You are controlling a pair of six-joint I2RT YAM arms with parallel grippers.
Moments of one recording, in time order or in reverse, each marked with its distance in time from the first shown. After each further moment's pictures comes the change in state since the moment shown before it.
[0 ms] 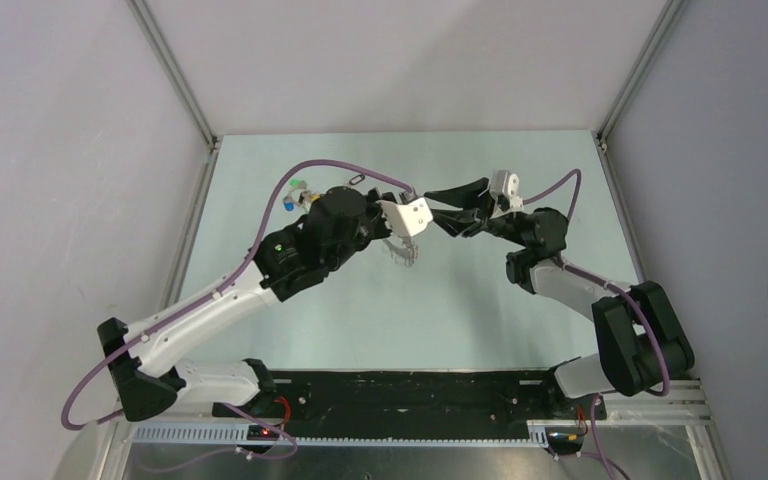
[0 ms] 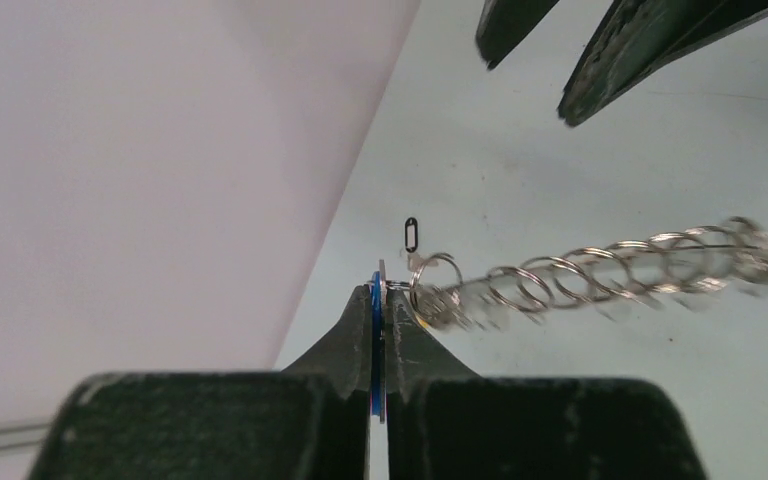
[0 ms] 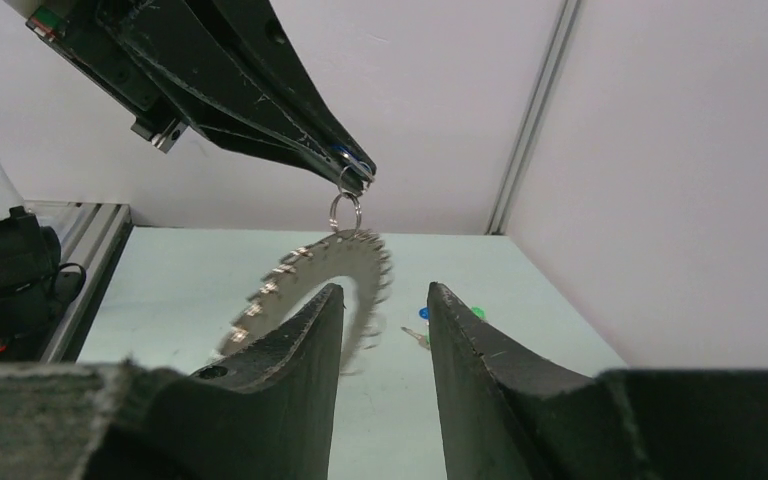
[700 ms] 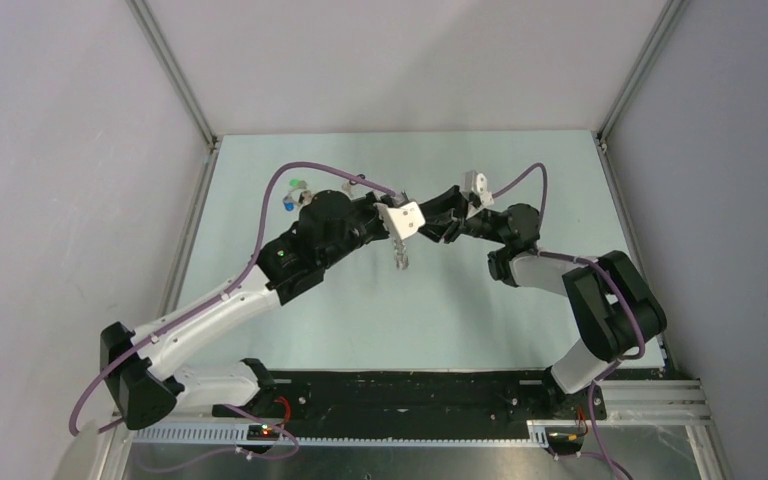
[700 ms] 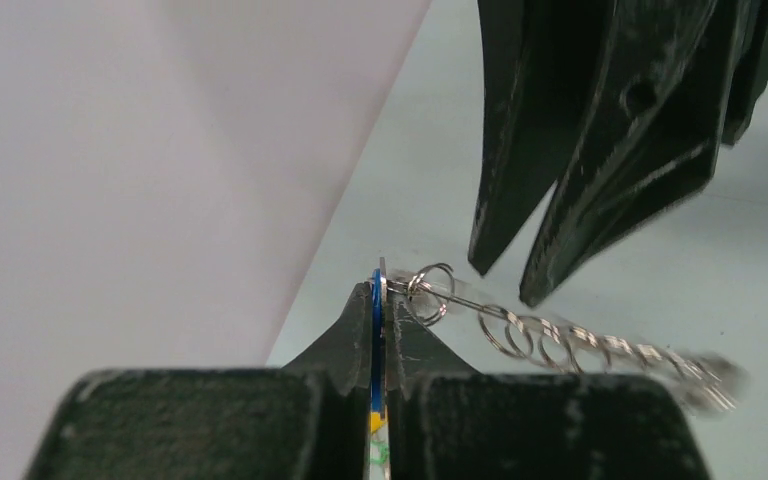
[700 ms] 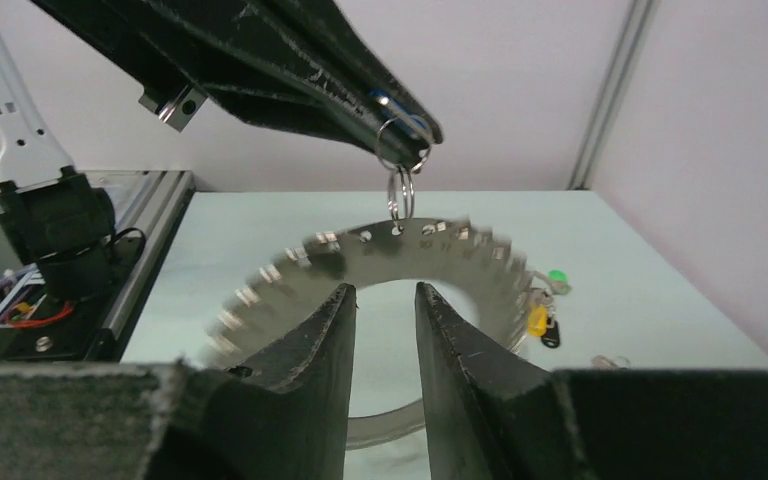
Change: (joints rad) left arm 0.095 -0.025 -0.180 0.295 0.275 0.002; right arm 0.052 0.189 0.054 0.026 -0.059 0.033
